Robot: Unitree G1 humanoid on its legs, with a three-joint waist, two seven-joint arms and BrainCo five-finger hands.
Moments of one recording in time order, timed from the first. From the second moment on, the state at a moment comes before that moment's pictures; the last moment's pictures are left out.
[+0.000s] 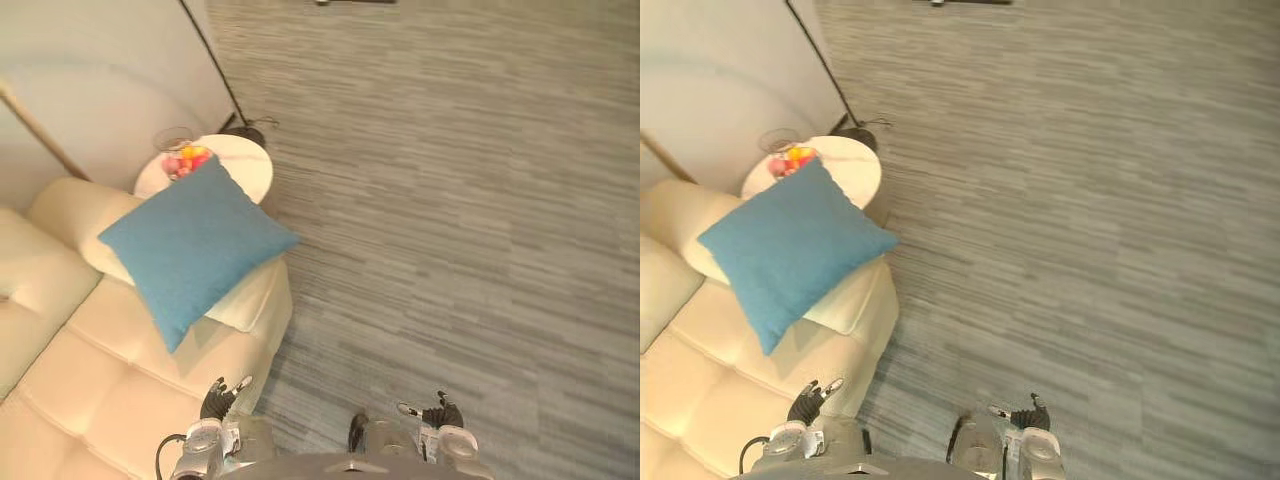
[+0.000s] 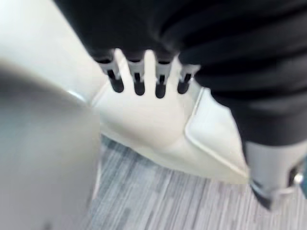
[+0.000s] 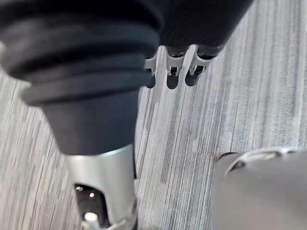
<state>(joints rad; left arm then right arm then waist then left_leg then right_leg) 0.07 0.01 0.08 0.94 -0.07 -0.09 0.10 0.08 -0.08 -0.21 0.88 0.00 -0.06 -0.18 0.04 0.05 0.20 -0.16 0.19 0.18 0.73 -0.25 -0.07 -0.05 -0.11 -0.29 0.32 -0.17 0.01</state>
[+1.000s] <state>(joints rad) 0.08 0.02 0.11 0.99 -0.06 -0.09 0.10 0.08 -0.05 -0.23 0.92 0.00 -0.06 -0.18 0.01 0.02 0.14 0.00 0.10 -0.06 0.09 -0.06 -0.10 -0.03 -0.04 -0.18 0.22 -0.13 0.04</state>
